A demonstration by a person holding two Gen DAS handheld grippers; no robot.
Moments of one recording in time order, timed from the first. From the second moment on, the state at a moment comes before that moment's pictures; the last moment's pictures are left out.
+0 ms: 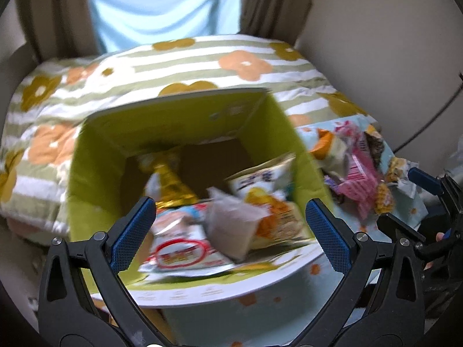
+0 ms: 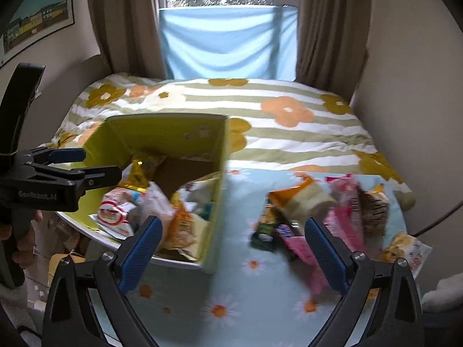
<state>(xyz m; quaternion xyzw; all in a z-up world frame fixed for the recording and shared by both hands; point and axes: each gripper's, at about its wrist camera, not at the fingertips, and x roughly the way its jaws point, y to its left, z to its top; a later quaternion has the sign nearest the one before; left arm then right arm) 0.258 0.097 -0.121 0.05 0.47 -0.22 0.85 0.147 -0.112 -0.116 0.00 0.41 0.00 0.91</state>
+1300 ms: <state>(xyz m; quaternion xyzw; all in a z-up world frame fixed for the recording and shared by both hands) 0.211 -0.234 -0.248 0.21 0.56 -0.27 0.76 0.067 -0.352 -0.259 0.06 0.52 0.01 0.85</state>
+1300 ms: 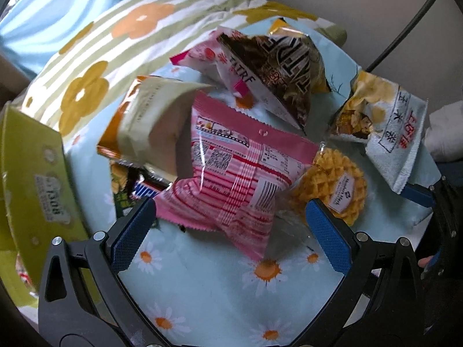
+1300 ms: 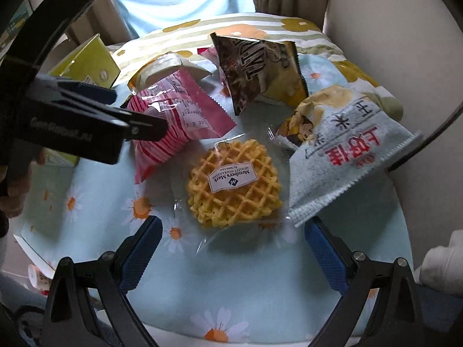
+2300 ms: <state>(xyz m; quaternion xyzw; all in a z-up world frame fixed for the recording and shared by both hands) 0.233 -0.241 -0.288 0.23 0.56 -0.28 0.74 0.112 -0.347 -0.288 -0.02 0.52 0.07 0.85</state>
